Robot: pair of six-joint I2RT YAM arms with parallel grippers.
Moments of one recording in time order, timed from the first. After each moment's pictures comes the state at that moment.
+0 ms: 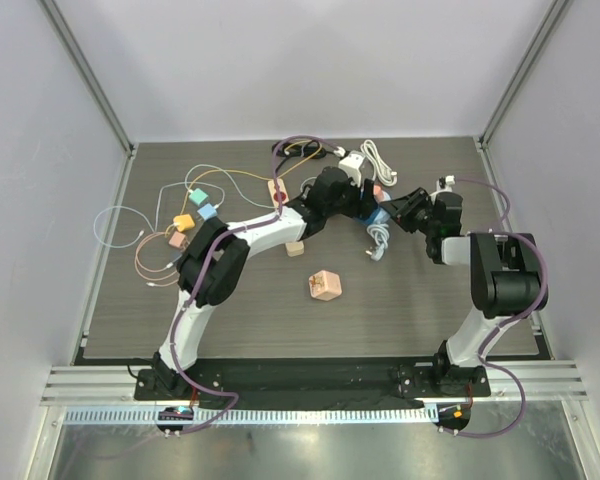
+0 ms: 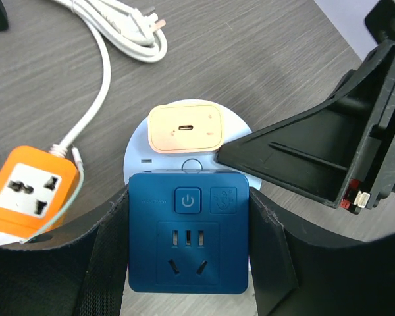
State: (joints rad) left arm -0.78 2.18 1.64 0.20 0.06 -0.30; right arm -0.02 1.75 0.70 0.69 -0.43 0.90
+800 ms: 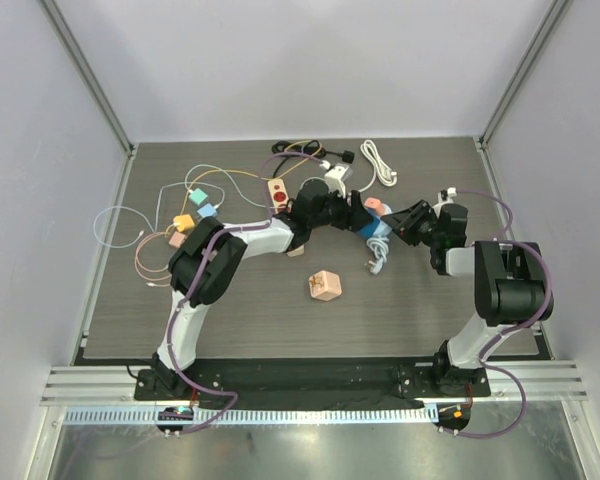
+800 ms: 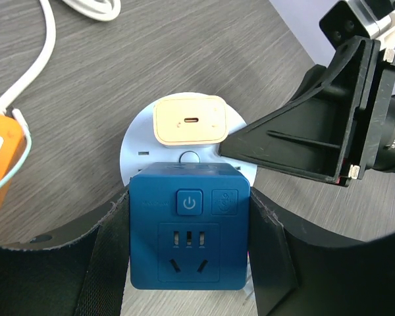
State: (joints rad) left arm -0.73 2.14 1.41 0.45 0.26 -0.46; right arm -0.07 1.68 0.59 0.67 -0.49 0.88
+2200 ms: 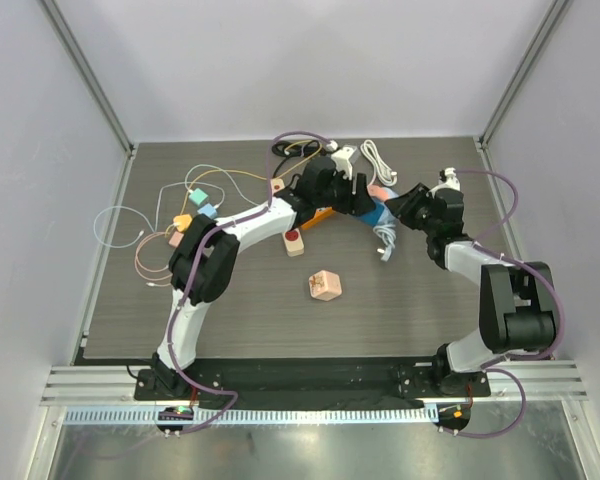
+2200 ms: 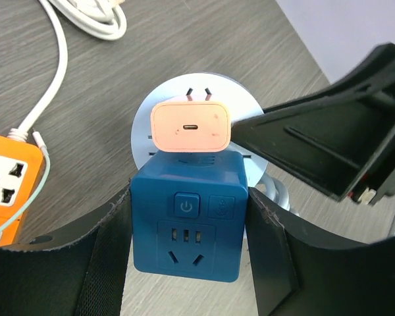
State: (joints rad) left arm -0.71 2.15 1.69 0.07 0.28 -0.42; right arm 0.05 1.49 0.70 0.44 -0.18 0.65
